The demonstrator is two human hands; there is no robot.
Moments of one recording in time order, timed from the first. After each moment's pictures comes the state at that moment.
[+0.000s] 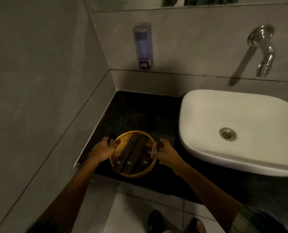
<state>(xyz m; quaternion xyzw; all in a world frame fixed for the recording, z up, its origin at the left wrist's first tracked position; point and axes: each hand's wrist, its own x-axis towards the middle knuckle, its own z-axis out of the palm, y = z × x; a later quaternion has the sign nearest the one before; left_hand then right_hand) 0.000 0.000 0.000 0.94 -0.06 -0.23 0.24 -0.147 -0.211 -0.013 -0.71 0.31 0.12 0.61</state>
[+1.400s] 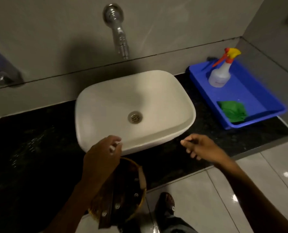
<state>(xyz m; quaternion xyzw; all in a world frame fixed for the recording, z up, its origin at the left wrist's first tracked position) -0.201 -0.250 0.055 0.85 -0.42 -0.15 0.27 -0.444 -0.429 0.020 -0.65 0.56 -0.02 0.51</state>
